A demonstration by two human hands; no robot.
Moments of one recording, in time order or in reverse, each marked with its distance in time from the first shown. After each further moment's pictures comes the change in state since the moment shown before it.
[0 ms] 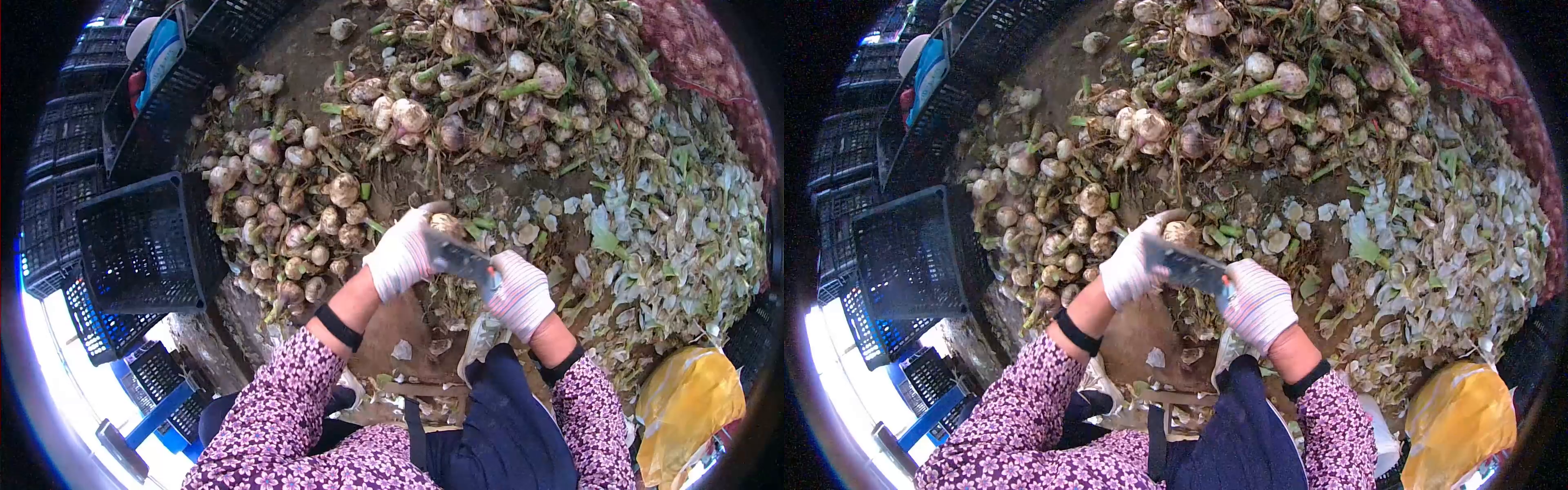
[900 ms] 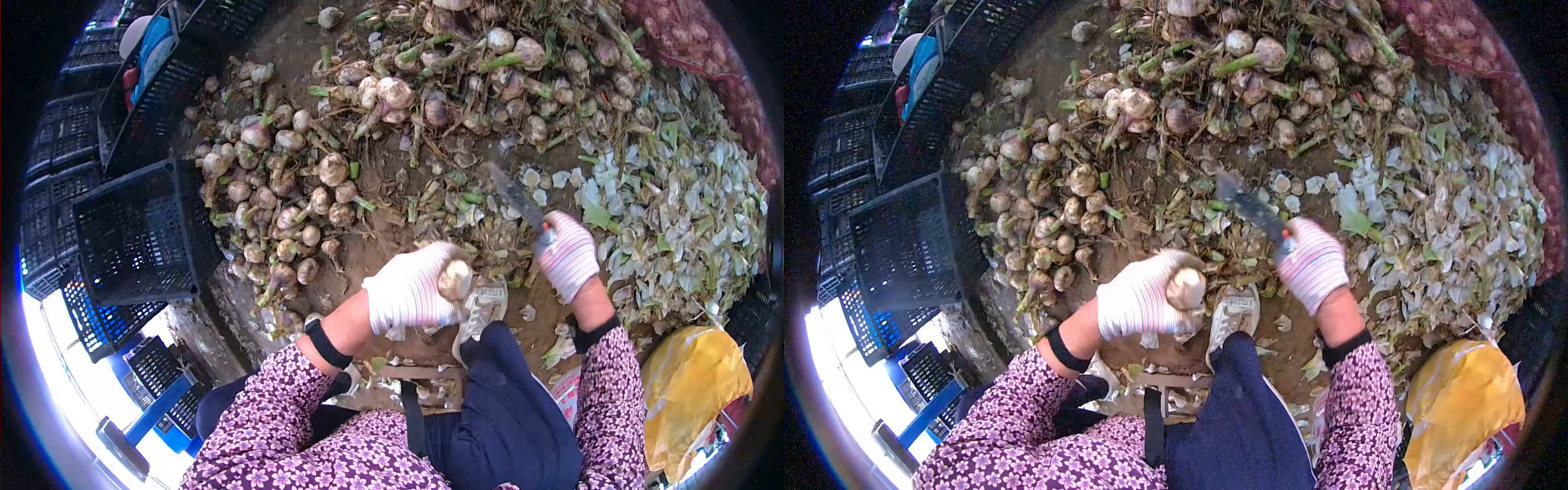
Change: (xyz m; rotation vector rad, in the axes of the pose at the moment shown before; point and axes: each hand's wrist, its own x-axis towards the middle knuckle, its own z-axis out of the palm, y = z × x) left_hand -0.073 0.057 0.033 0.234 -0.206 0.012; right_hand -0.020 0.068 -0.048 -0.131 0.070 0.178
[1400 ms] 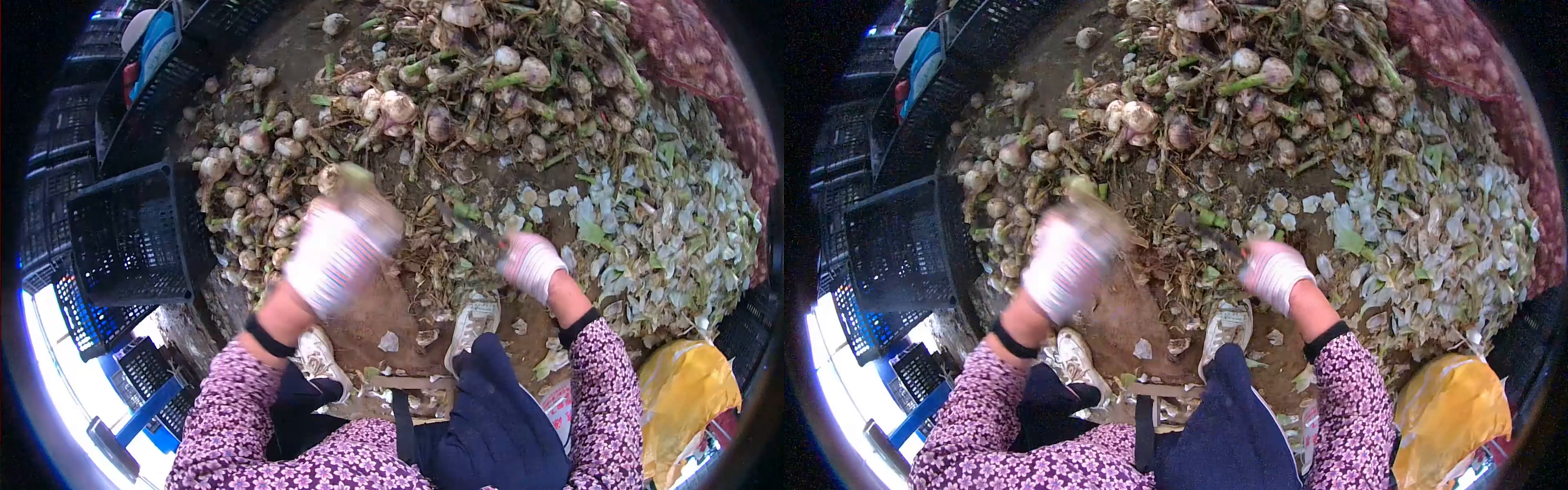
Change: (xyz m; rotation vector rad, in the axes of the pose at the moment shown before) left_hand -0.016 -0.048 -0.078 0.803 0.530 0.421; right_hand 0.043 -0.019 0.032 -0.156 -0.636 0.076
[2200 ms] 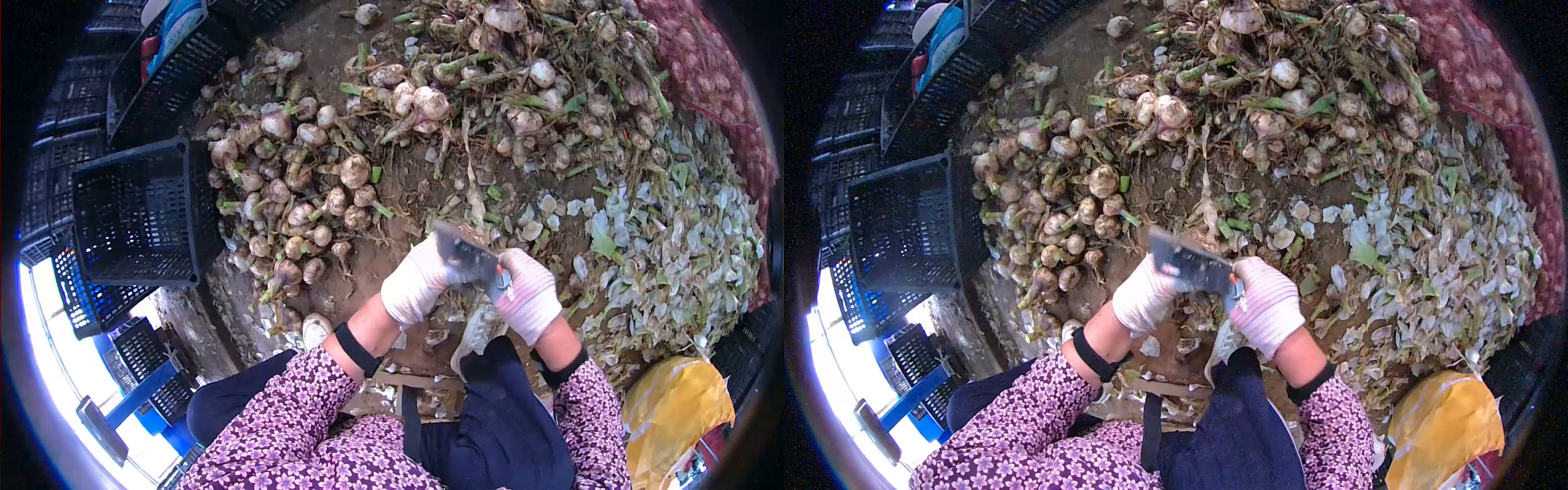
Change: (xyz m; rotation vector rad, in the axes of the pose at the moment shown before) left_hand 0.010 0.068 0.070 -1.771 -0.055 -0.721; right_hand -0.050 -0.066 0.016 0.283 0.587 -0.330
